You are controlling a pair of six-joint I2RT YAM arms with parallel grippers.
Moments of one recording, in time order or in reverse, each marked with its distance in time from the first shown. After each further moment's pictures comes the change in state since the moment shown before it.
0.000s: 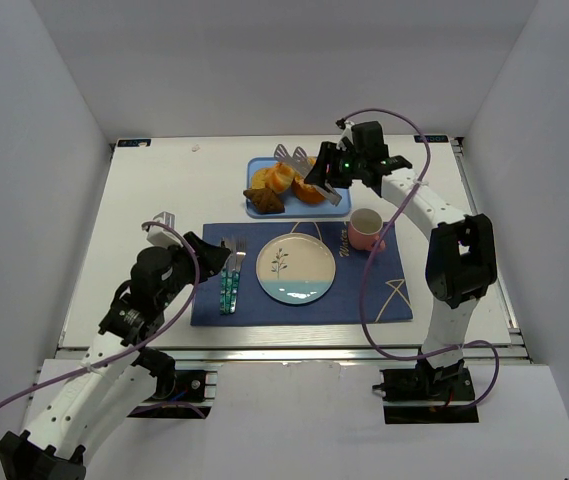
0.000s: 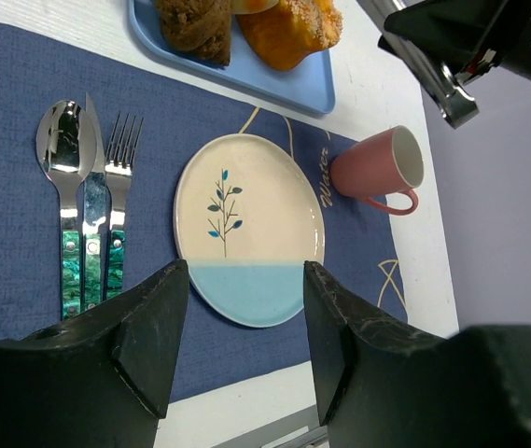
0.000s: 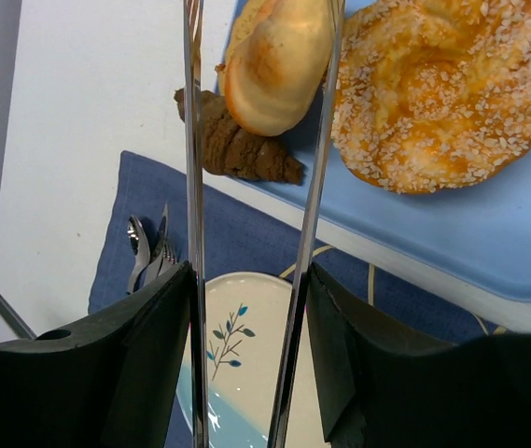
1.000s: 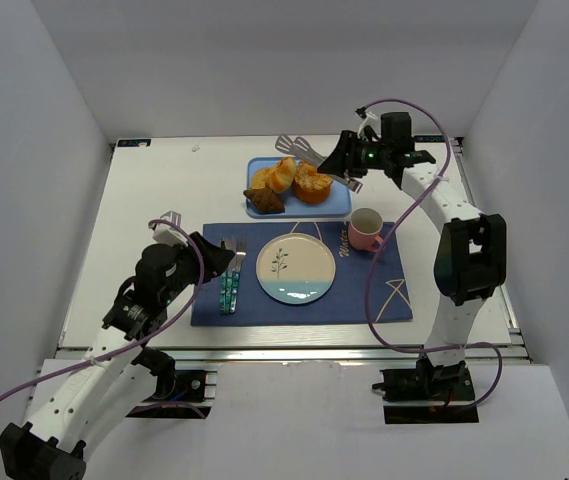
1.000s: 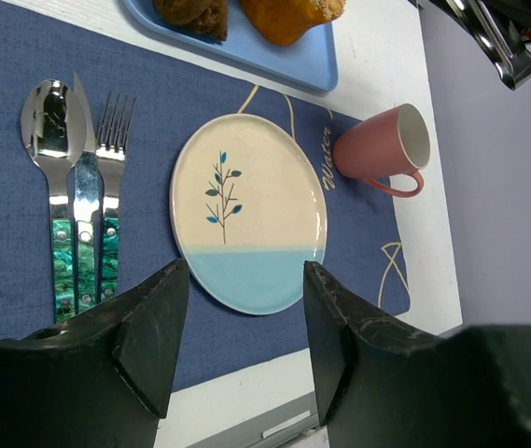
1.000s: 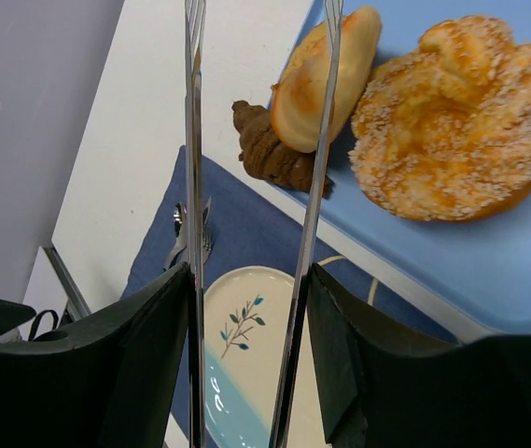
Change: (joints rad) left arm 0.000 0.041 0.000 0.008 0.046 0.005; right arm -0.145 -0.008 0.009 0.054 -0.307 -0.060
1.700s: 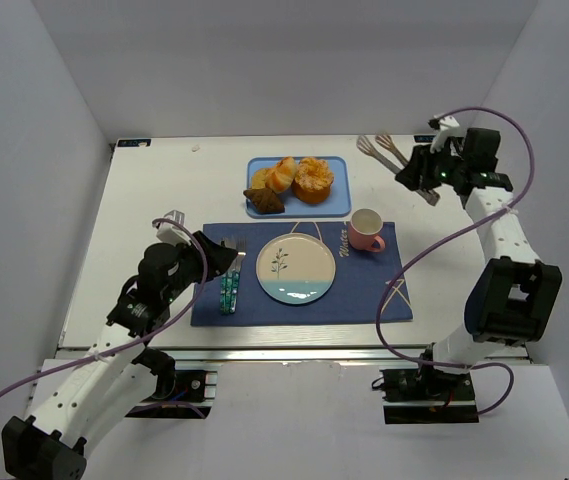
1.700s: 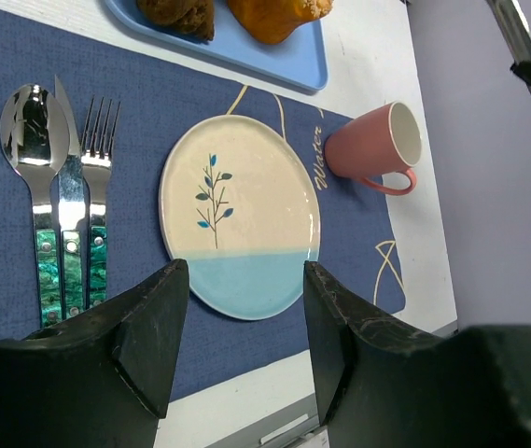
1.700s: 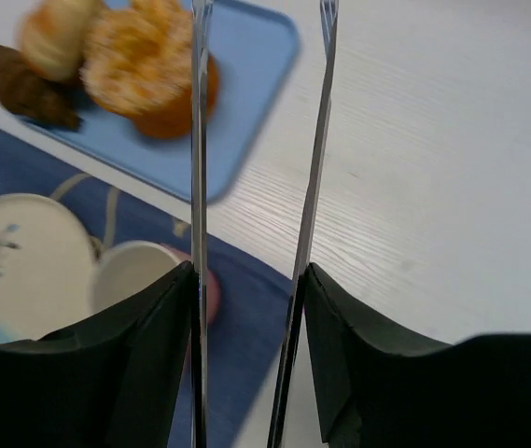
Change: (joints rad) left arm 0.000 0.028 -0.031 0.074 0.025 0.000; right arm -0.364 -0.328 -0.286 -0.089 0.102 -0.568
